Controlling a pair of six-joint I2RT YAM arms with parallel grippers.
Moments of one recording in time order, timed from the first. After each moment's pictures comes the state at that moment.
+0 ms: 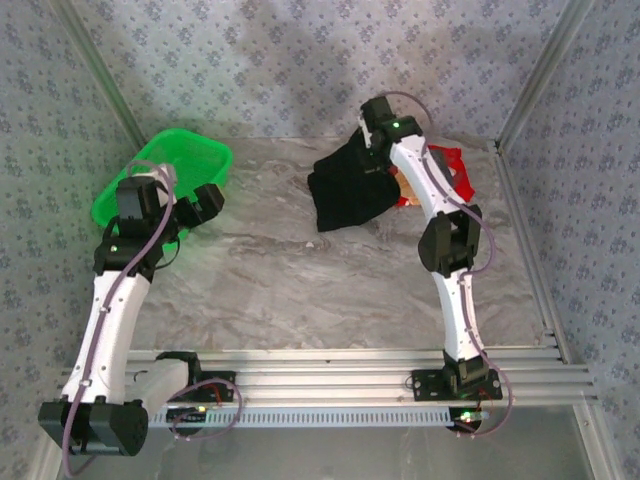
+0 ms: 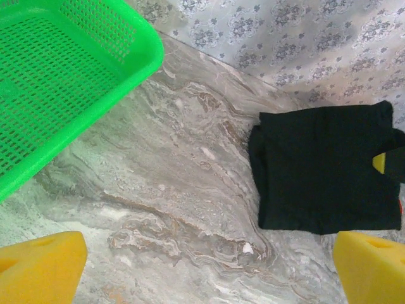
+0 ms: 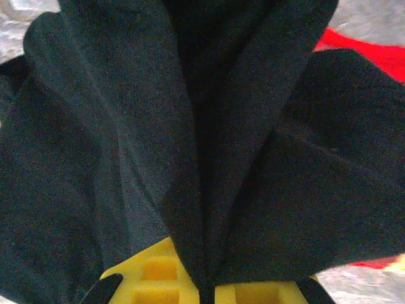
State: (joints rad) left arm -0.06 0.99 1.10 -0.64 0.19 -0.48; right arm 0.34 2.31 2.41 -1.14 0.16 0.01
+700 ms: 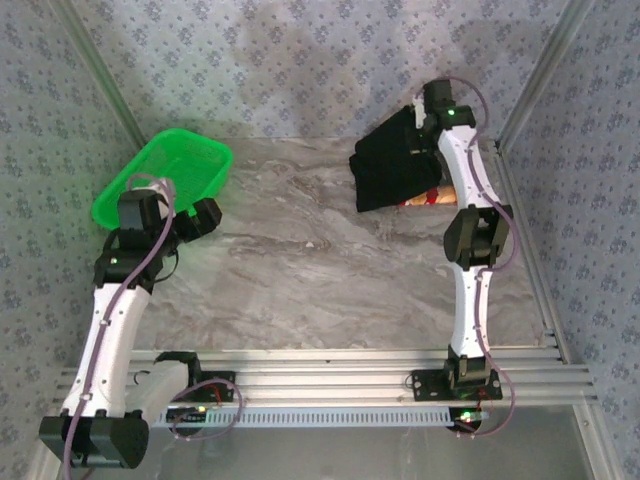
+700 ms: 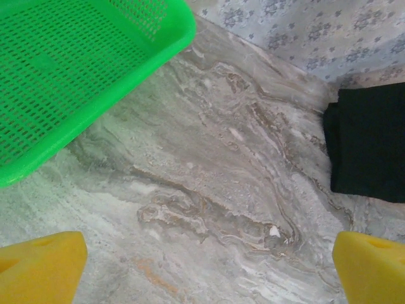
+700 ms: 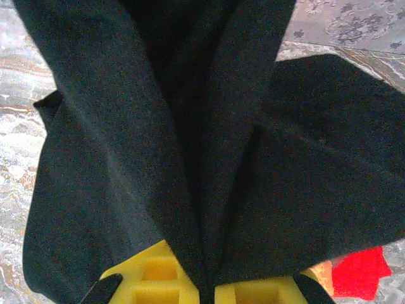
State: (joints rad) left arm -0.05 0.92 1.02 -0.70 0.14 -0.46; right arm 0.08 2.31 2.46 -1.07 0.02 -0.06
